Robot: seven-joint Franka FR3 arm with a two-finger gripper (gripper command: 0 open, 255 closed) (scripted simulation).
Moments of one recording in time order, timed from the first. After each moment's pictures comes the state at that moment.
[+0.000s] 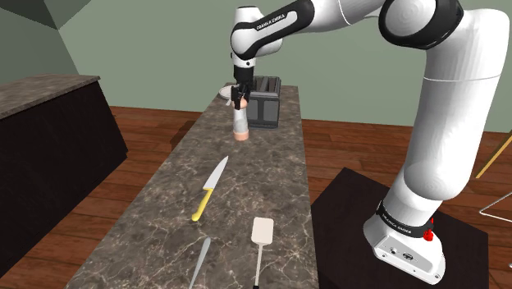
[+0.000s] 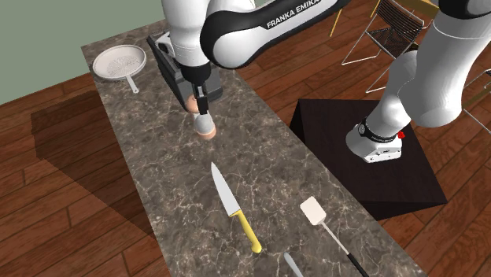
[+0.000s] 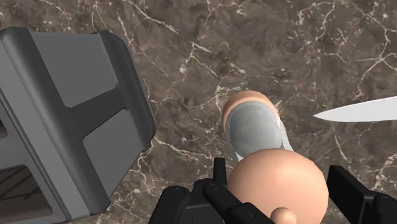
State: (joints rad) arm -0.01 0.24 0.06 -1.74 0.01 2.07 -0.27
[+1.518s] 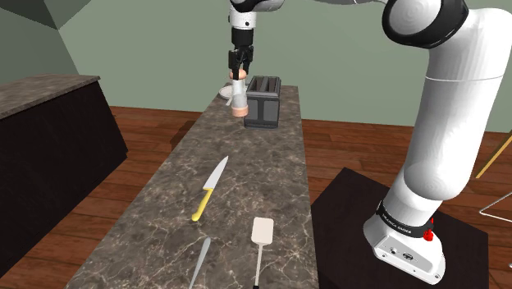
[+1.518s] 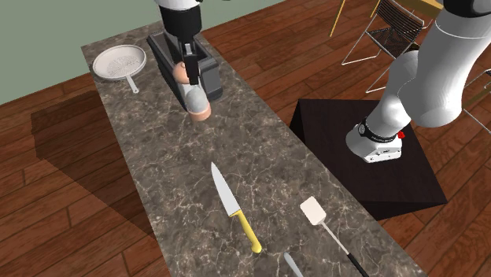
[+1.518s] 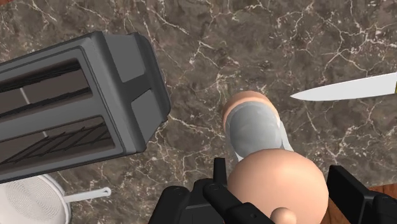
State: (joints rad) arm -0.01 0.22 0.06 -1.46 0.01 1.77 -0.27
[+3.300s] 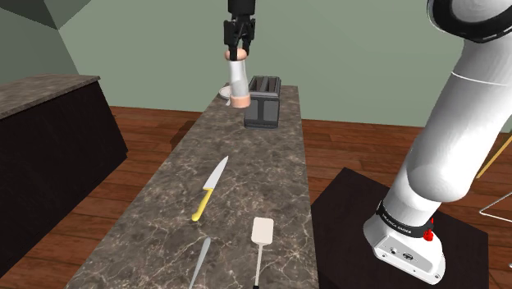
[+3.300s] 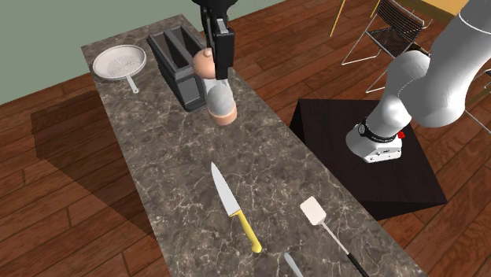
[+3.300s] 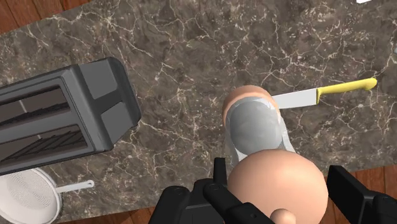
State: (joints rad) arm 0.08 0.02 0.12 -1.48 0.01 1.59 -0.12
